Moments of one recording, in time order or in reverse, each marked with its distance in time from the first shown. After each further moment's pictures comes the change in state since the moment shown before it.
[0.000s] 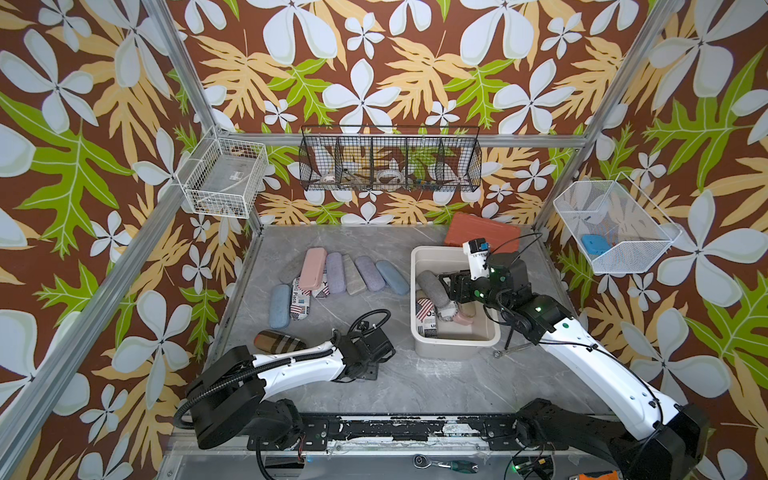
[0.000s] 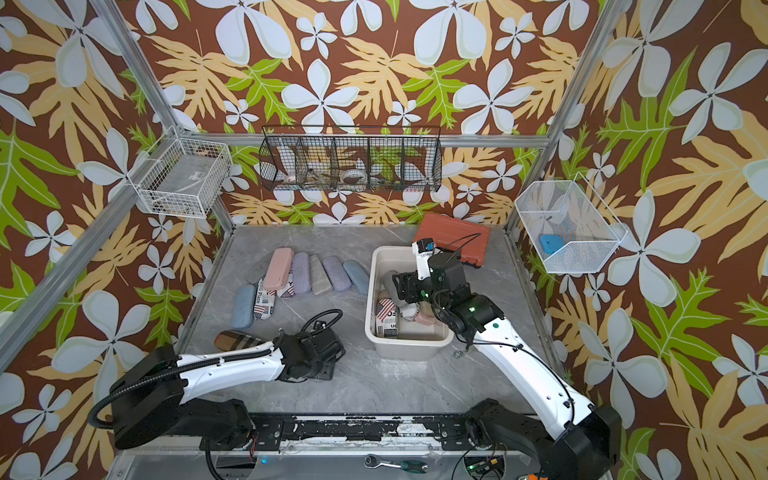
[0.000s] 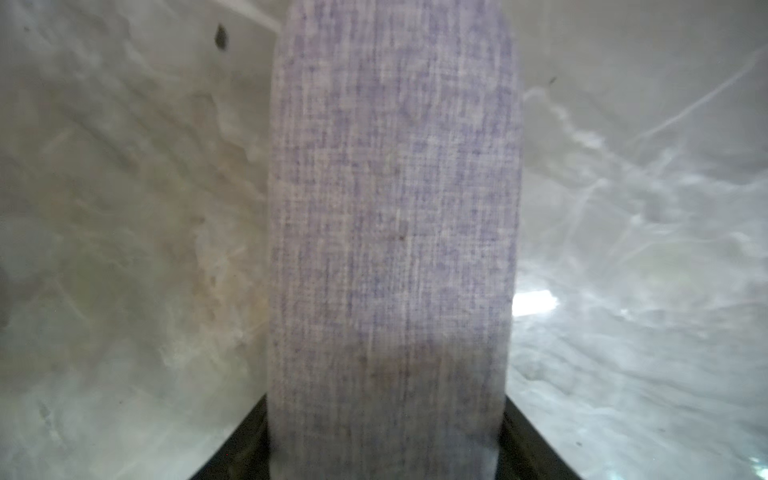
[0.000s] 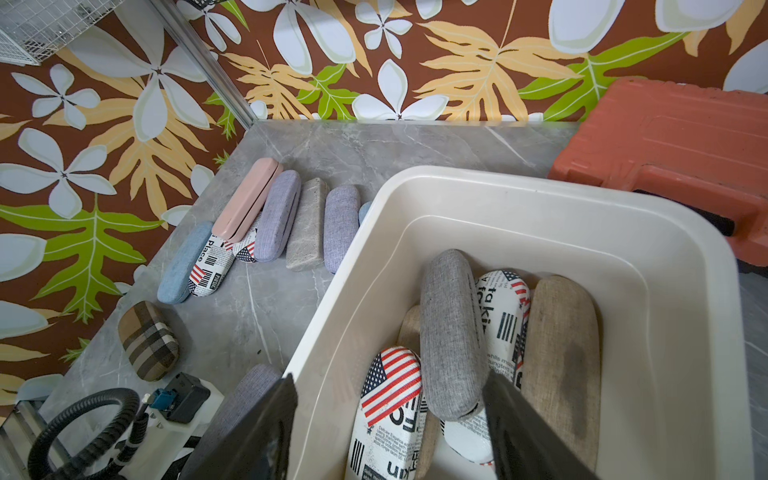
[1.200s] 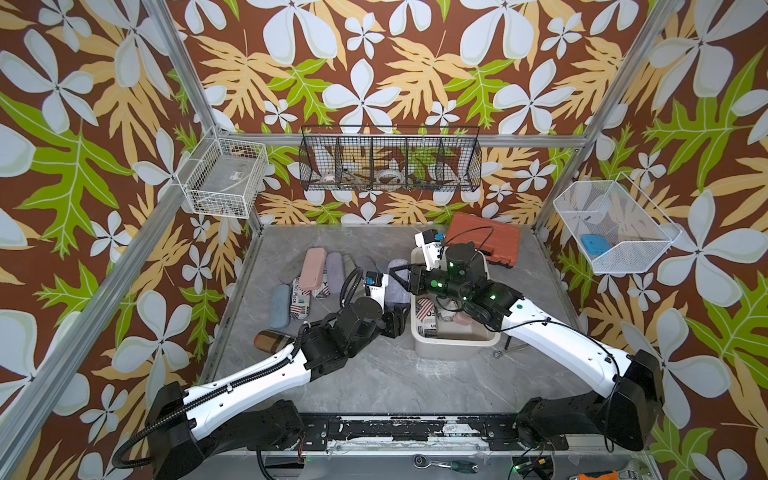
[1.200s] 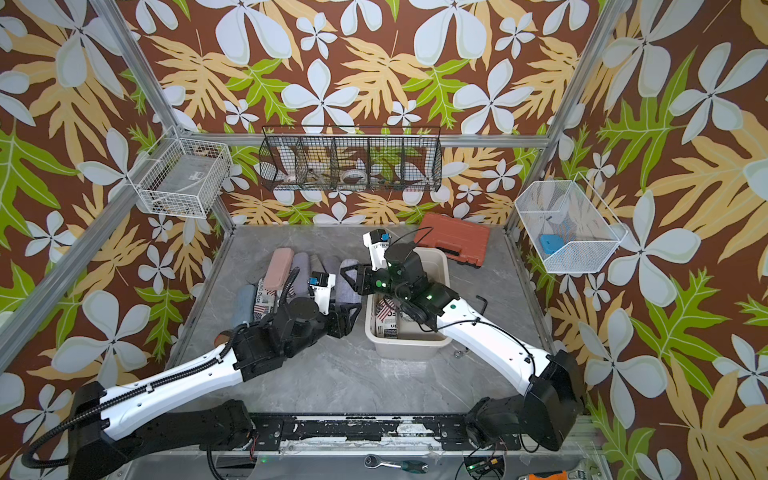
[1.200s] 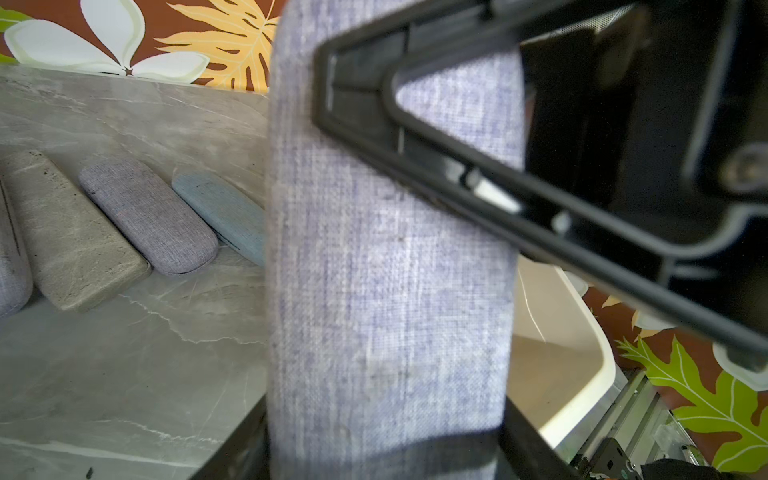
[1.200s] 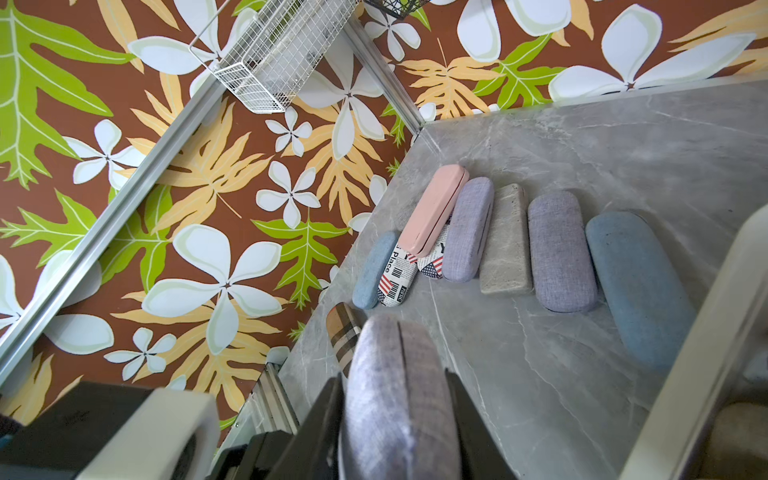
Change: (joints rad) left arm 0.000 -0.267 0.145 0.460 -0.043 0.255; right arm 0.225 0.252 0.142 0.299 -0.202 0.313
